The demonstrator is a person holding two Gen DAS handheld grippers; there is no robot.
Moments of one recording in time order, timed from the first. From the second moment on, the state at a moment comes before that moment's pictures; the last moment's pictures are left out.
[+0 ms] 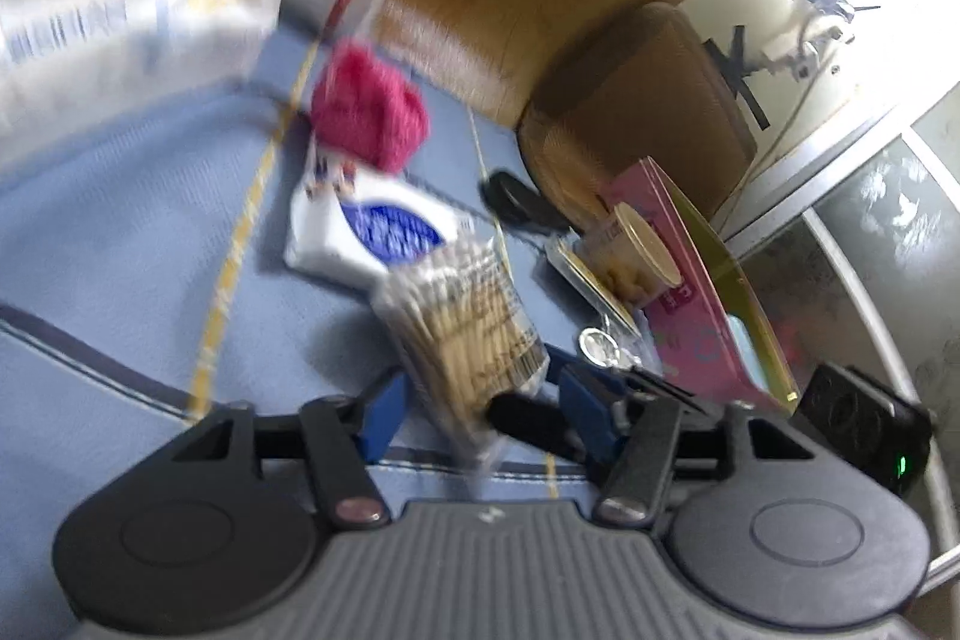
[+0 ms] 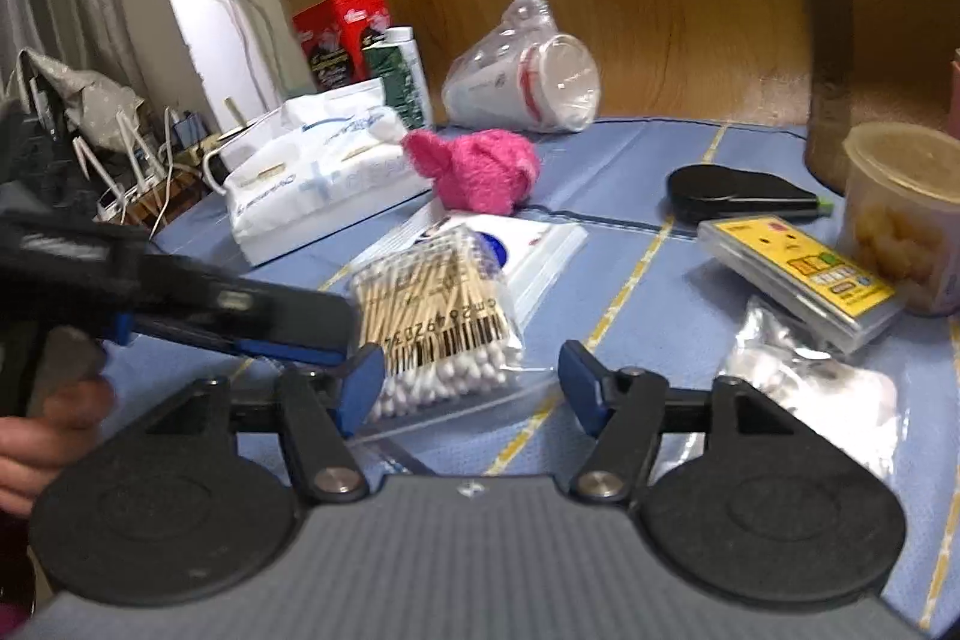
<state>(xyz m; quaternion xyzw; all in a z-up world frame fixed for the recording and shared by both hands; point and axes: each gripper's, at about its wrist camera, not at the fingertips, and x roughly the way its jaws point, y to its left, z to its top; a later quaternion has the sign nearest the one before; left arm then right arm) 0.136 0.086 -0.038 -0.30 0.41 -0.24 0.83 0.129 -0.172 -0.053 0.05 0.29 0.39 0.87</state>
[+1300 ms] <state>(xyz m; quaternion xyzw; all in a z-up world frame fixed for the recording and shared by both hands) 0.127 -0.107 0.067 -0.12 0.31 -0.37 0.87 0.060 -0.373 -0.017 0.14 0.06 0.01 0.99</state>
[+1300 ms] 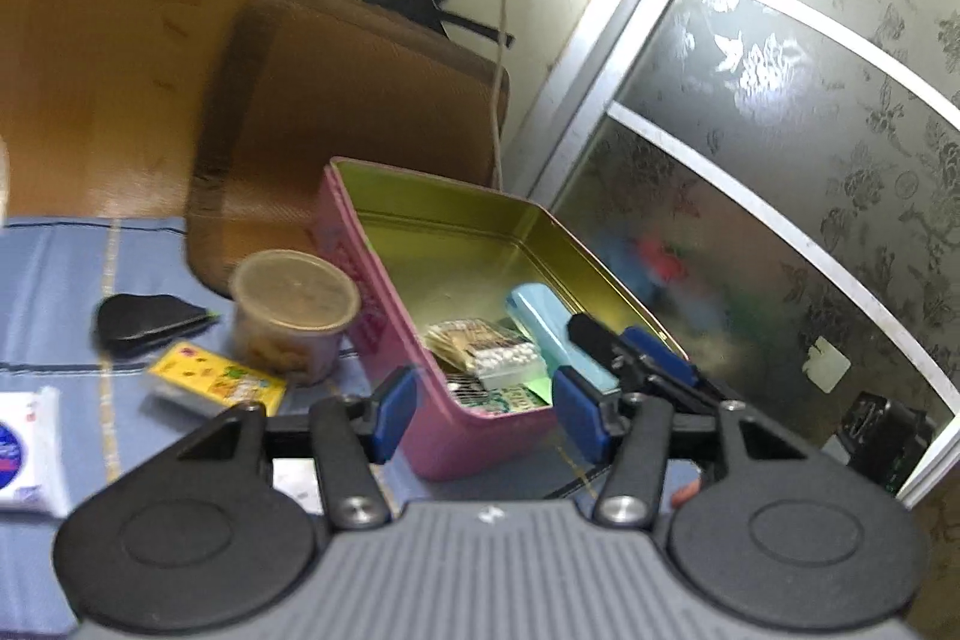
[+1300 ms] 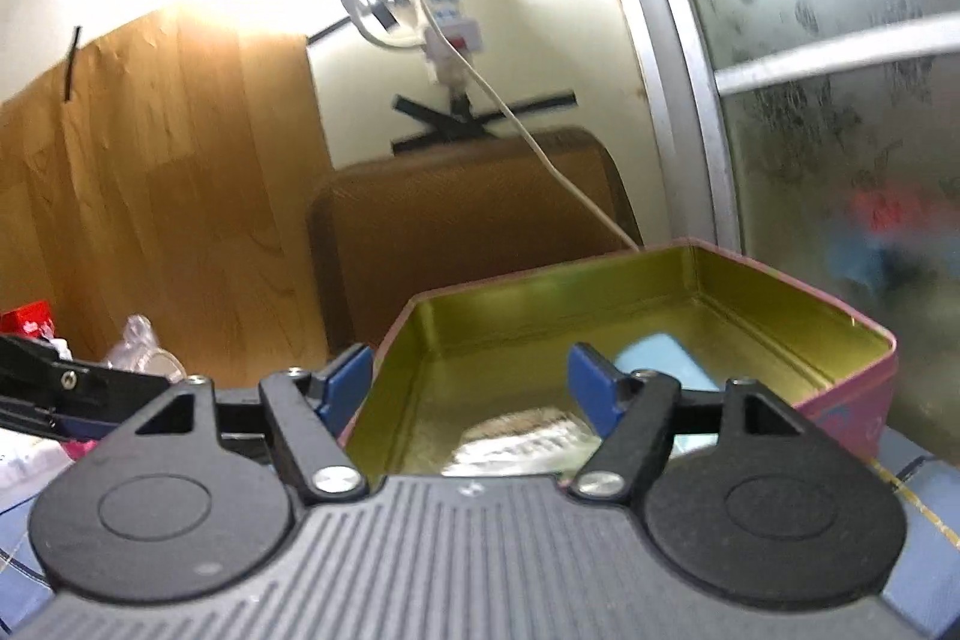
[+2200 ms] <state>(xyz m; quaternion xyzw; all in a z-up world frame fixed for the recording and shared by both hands) 0.072 0.106 -0.011 -0.13 0.31 -0.16 0.93 0.076 -0.203 -0.022 0.04 0.15 0.23 0.96</state>
